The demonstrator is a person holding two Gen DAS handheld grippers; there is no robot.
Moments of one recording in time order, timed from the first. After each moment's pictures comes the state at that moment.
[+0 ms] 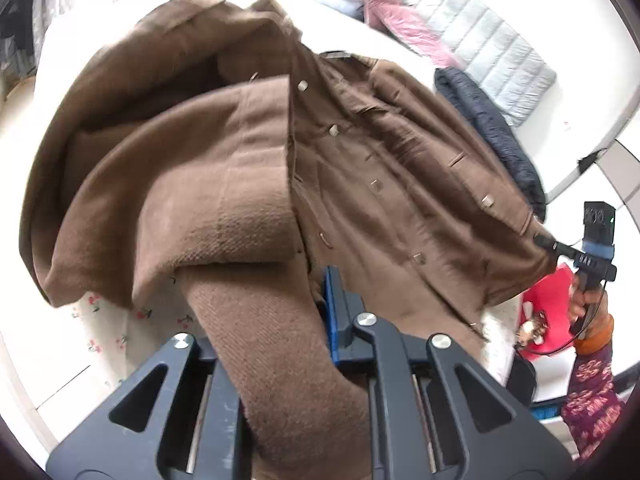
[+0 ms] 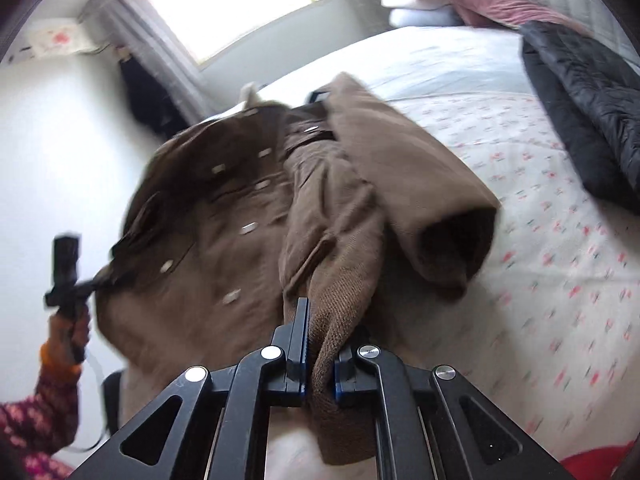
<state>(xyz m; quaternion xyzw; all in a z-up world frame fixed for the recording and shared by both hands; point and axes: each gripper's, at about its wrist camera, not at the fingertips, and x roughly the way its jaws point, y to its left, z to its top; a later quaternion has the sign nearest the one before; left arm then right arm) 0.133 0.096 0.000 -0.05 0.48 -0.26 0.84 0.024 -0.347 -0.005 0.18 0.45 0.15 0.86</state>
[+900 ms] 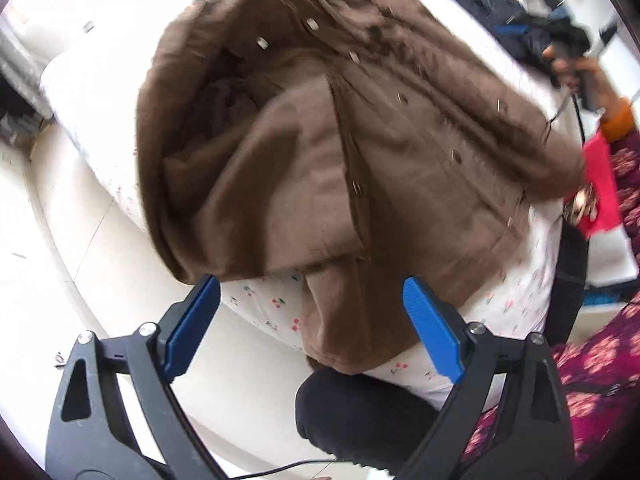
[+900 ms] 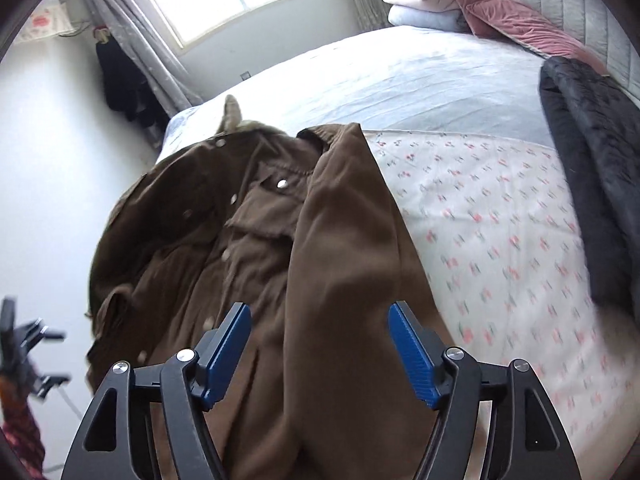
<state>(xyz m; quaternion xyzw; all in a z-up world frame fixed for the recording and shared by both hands) 0.110 0.128 0.045 0.16 0.57 -0.21 0.78 0.211 -0.362 0.019 0.14 0.48 0.10 0.86</state>
